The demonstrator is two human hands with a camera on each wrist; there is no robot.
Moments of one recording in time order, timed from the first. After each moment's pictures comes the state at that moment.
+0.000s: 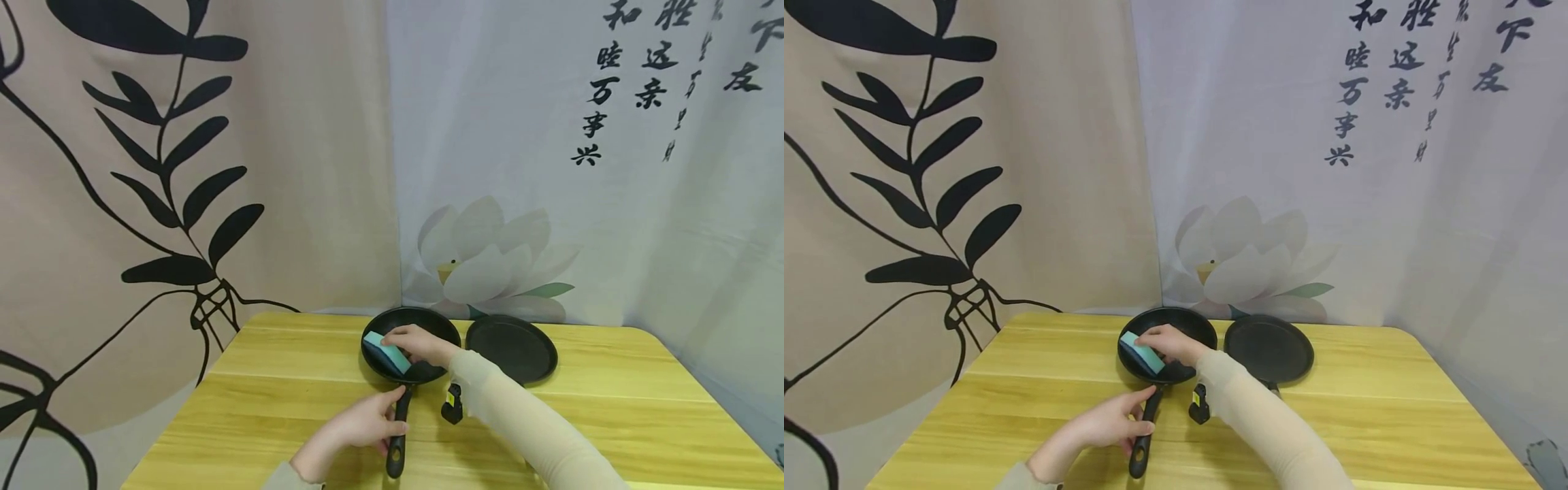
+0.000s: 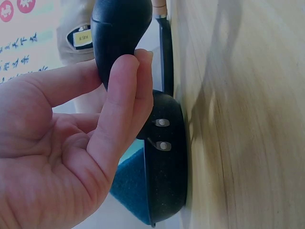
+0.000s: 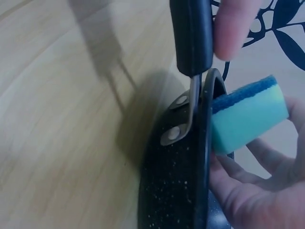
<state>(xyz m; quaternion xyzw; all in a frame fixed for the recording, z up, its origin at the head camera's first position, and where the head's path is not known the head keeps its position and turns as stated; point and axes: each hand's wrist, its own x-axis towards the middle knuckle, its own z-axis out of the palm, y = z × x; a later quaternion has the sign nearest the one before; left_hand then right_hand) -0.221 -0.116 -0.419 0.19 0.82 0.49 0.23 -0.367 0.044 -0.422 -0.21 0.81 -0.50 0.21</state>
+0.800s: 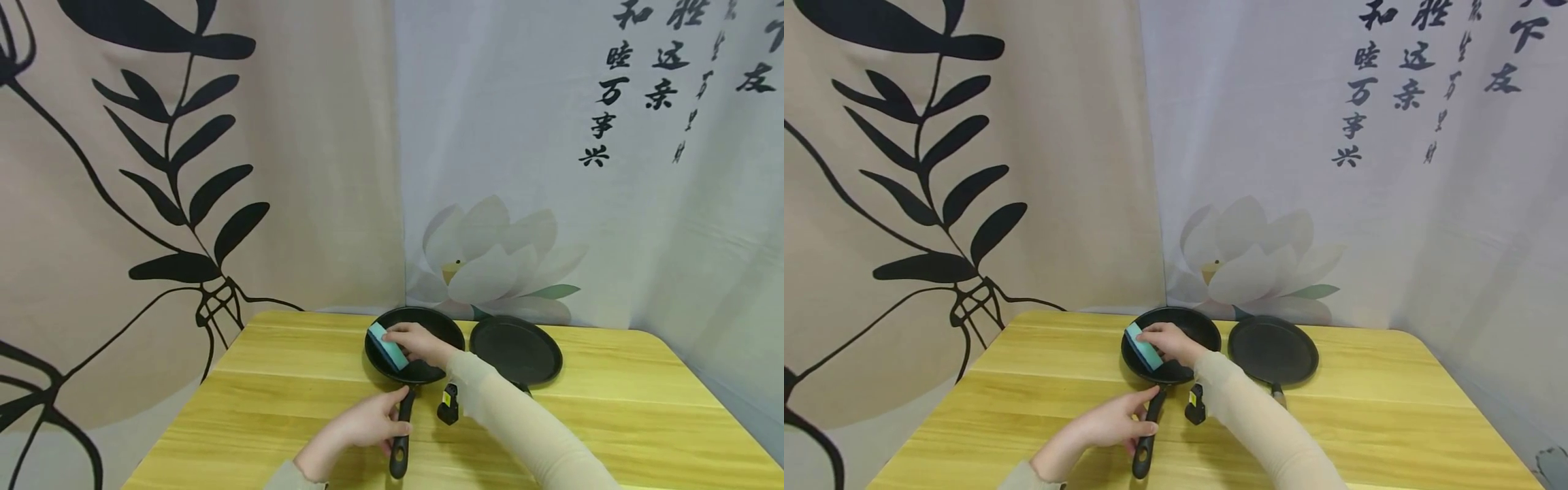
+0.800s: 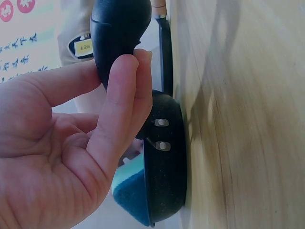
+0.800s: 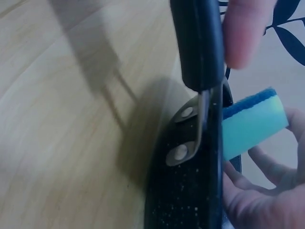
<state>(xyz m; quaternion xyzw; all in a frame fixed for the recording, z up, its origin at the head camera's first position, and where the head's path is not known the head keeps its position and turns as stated) -0.221 -0.115 -0.419 0.19 0.82 0.49 0.23 -0.376 0.031 -0.436 -0.18 0.79 -0.55 0.20</state>
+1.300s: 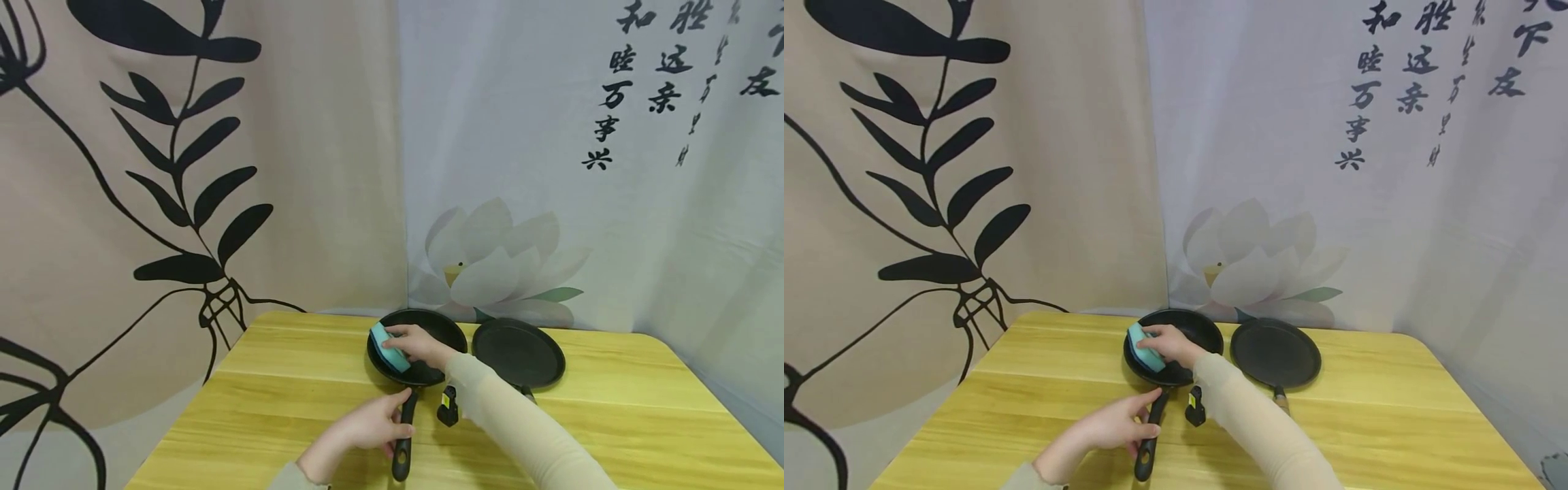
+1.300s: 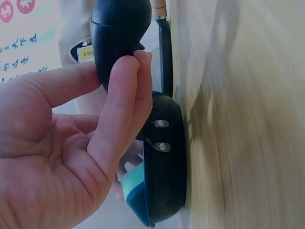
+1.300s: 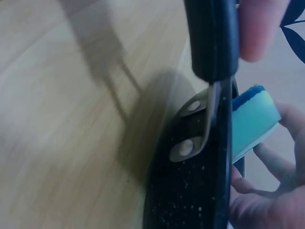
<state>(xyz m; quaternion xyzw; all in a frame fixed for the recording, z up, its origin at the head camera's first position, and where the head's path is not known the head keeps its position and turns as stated) -0.220 -0.115 -0.419 0.19 0.82 0.49 0.22 -0.383 0.026 -0.443 -0.18 0.82 -0.51 0.17</state>
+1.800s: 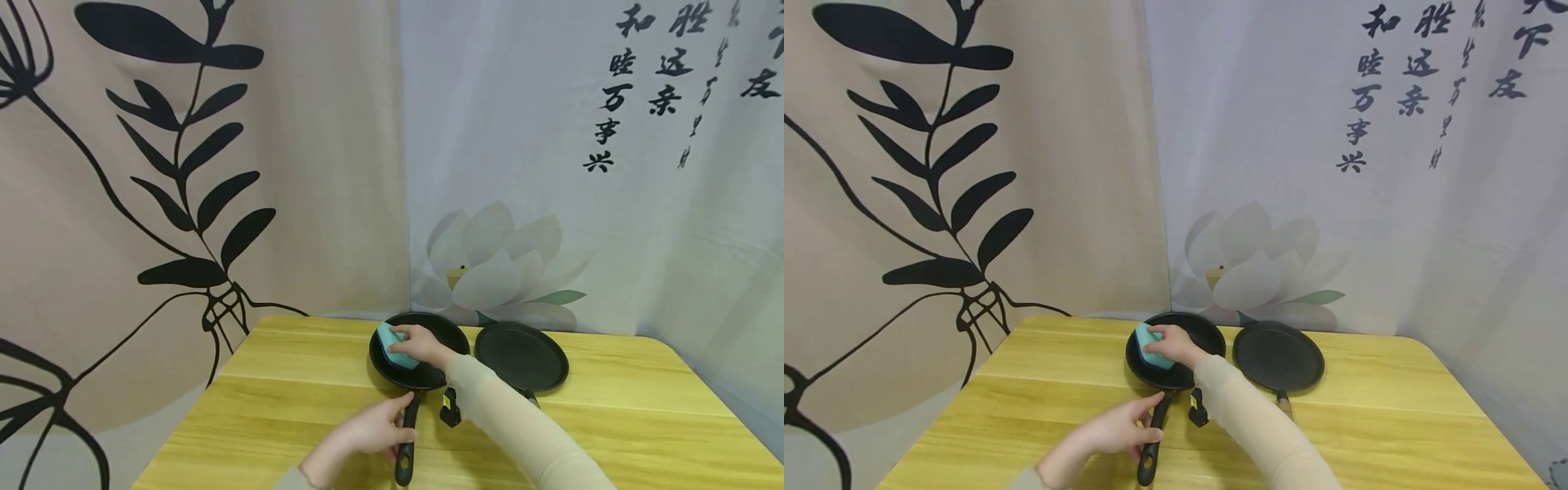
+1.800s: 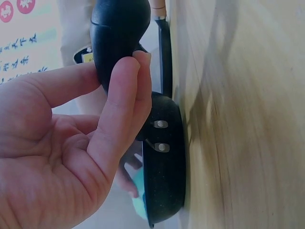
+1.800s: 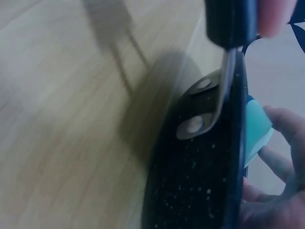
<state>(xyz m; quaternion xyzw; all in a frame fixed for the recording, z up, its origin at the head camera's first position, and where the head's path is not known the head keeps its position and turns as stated) -0.220 -0.115 -0.420 0.19 0.82 0.49 0.23 -0.389 0.028 -0.442 -0.22 0.88 -0.41 0.07</state>
